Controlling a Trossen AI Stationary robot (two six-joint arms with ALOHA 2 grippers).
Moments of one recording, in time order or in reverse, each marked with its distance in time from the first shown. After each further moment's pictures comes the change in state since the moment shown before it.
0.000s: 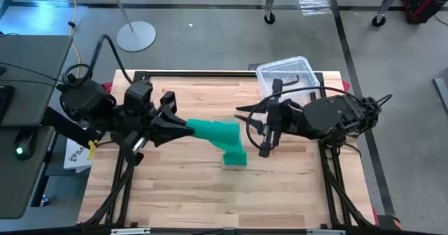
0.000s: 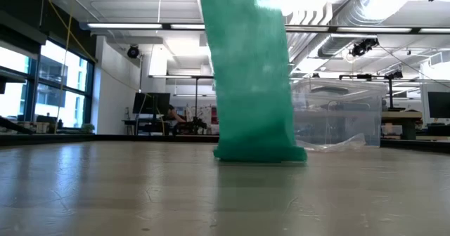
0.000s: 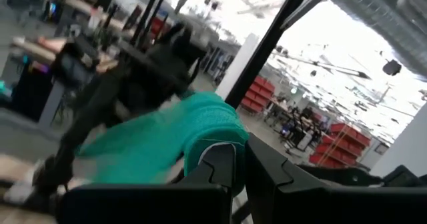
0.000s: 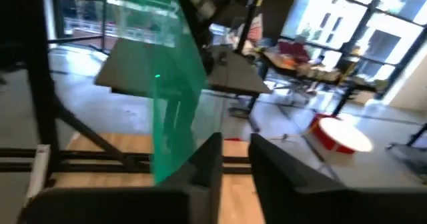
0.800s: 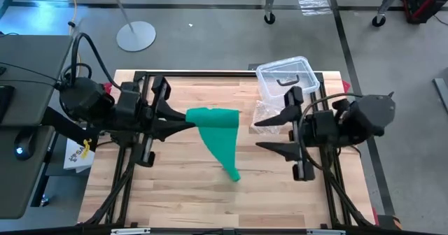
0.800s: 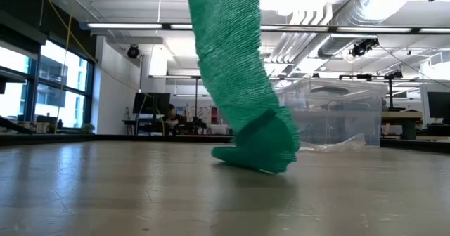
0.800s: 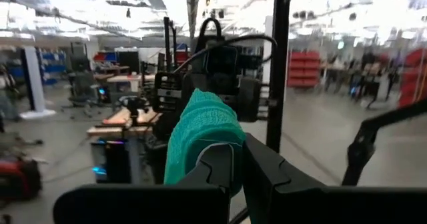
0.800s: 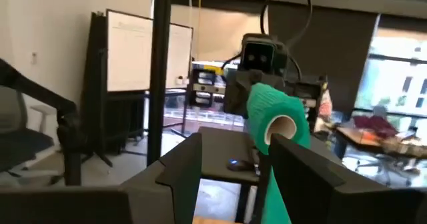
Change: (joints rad) left arm 0.000 -0.002 0.001 -0.006 -0.083 0.549; right arm 0.136 -0.052 0.000 0.313 -0.176 -0.047
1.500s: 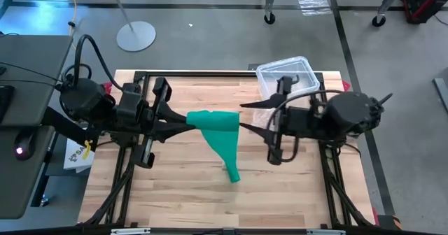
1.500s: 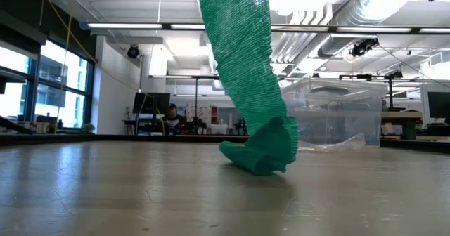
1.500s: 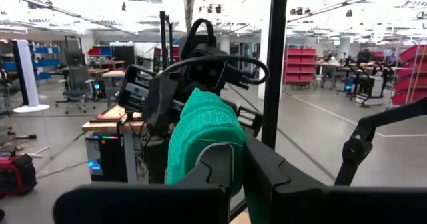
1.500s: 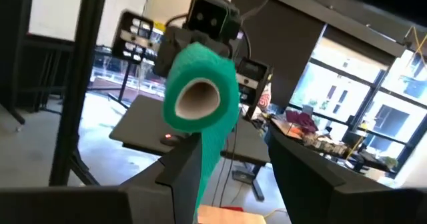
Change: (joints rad) left arm 0.001 0.001 0.000 -0.017 0.013 -0.039; right arm -0.083 0.037 0.000 -0.021 0.096 -0.233
